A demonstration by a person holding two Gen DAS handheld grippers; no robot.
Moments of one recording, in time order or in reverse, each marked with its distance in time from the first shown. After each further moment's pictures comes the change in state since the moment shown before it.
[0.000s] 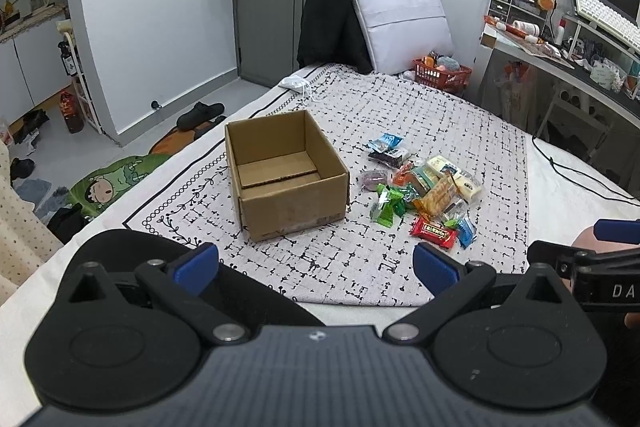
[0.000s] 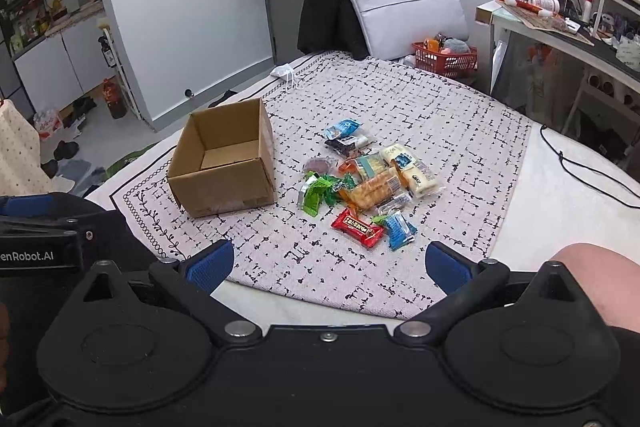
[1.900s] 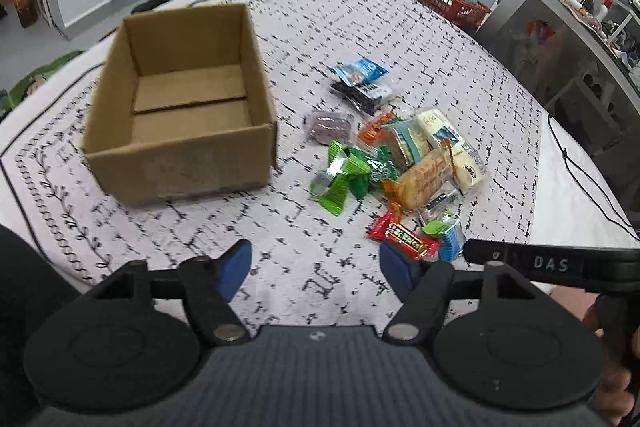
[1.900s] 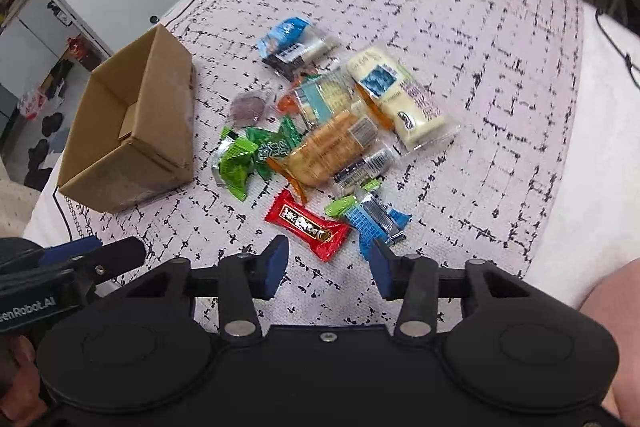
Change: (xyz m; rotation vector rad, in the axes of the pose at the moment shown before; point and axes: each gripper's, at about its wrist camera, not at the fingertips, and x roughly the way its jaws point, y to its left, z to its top) left arm 0.188 -0.052 0.035 -0.165 0.309 -0.111; right arm 0.198 -0.095 0.042 0.154 0.390 0.083
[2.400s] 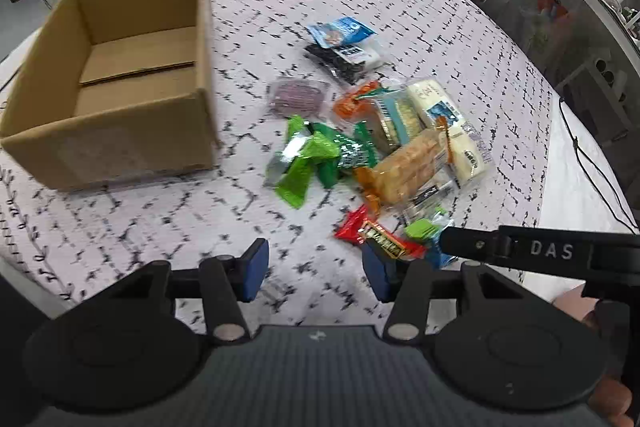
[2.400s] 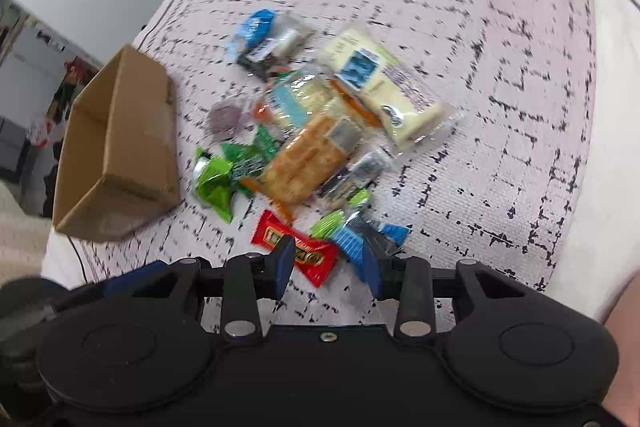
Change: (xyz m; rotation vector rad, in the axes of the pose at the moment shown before) left arm 0.059 -0.034 0.010 -0.029 0.092 -0.009; right arm 0.040 -0.039 0.020 0.168 0.092 0.082
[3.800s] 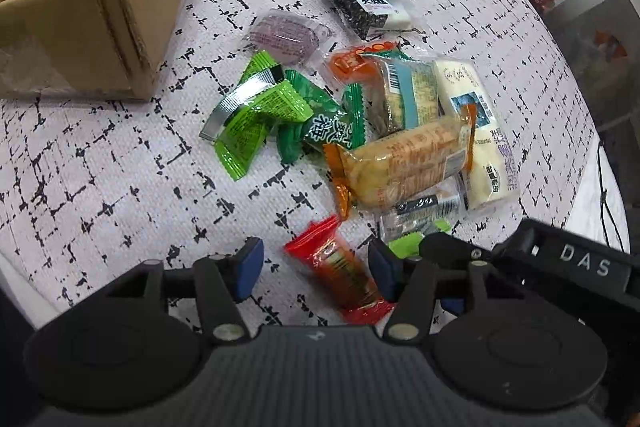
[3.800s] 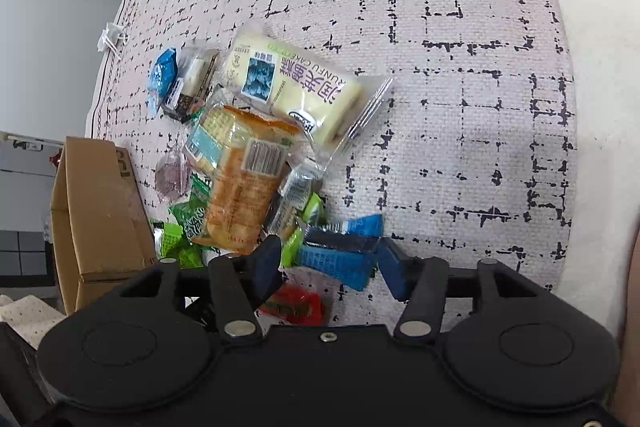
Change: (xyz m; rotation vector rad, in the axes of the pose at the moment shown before) left arm 0.068 -0.029 0.000 -0.267 0.092 0.035; right arm 0.023 -0.048 0.000 0.328 0.010 0.072
